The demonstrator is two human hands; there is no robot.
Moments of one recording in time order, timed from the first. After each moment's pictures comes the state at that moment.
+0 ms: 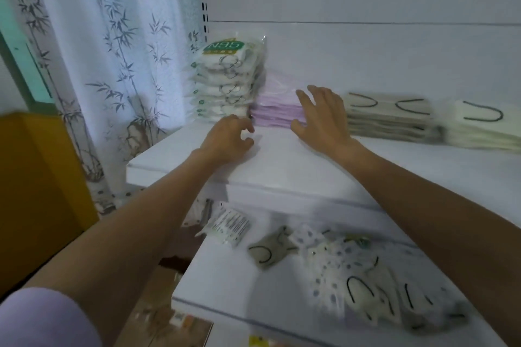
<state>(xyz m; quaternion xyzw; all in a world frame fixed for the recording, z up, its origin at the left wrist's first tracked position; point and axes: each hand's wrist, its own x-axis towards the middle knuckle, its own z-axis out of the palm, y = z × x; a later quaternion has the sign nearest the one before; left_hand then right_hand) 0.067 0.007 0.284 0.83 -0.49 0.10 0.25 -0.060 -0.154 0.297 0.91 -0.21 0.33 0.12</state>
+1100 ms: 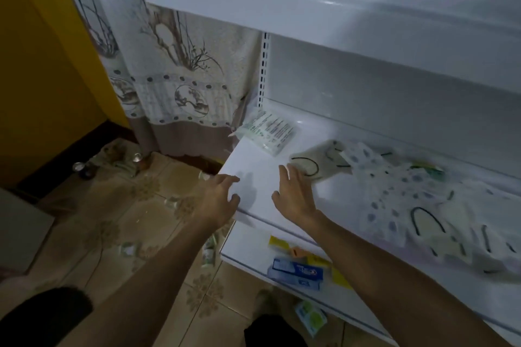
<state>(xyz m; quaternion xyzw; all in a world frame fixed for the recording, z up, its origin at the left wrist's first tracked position) 0.088 0.141 -0.065 0.90 -0.33 -0.11 0.28 0.005 -0.024 -0.075 0.97 -0.24 -0.02 -0.09</state>
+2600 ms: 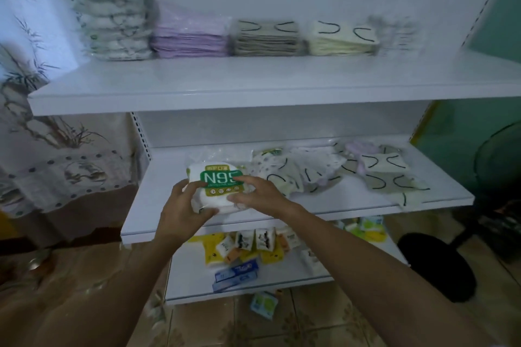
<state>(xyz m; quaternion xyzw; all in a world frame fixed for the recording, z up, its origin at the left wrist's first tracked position) -0.097 0.139 0.071 0.77 -0.52 -0.03 0.37 -0.258 0.023 0.107 0.80 -0.35 0.13 -0.46</state>
